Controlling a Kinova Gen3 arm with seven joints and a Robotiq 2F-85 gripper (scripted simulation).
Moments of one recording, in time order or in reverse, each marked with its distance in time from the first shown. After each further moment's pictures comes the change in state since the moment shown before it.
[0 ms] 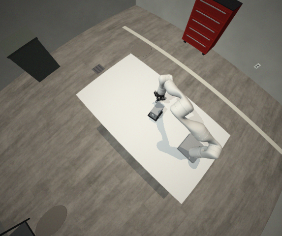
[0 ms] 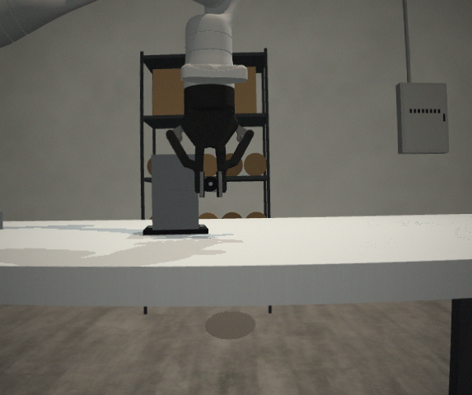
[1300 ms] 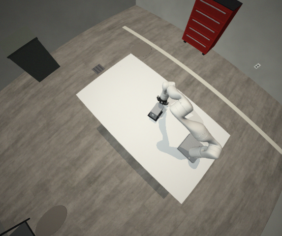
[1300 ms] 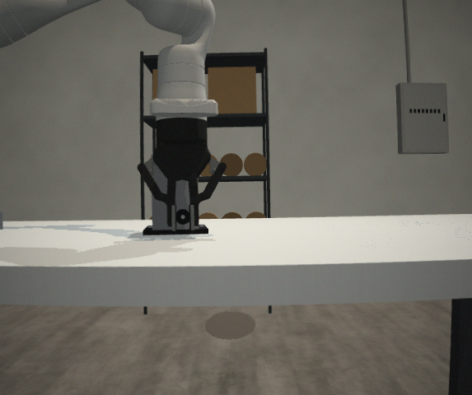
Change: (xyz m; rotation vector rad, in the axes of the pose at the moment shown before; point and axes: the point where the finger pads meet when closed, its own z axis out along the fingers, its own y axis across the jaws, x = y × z) arm 0.000 0.041 0.048 0.000 0.000 -0.002
